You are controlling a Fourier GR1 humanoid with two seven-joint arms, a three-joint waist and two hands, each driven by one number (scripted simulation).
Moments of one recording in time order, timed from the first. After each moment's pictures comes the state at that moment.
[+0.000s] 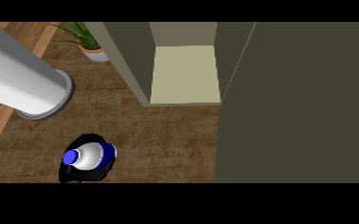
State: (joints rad) left arm -0.18 0.12 0.32 -0.54 0.07 -0.31 -0.87; right arm 1.06 -0.14 0.26 -2.48 -0.06 0.29 -0.30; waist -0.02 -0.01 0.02
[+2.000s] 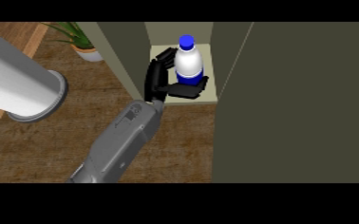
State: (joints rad) left arm -0.74 0.00 -0.39 -0.82 0.50 0.50 -0.38; right arm 0.97 -0.12 0.20 -2.47 -0.09 0.29 -0.26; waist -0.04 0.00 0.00
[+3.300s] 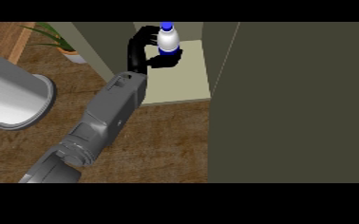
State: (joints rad) left arm -1.10 0.05 -0.27 -0.16 0.51 0.62 -0.49; right arm 0.92 -0.13 0.11 -2.44 -0.15 0.37 -0.28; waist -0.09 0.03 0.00
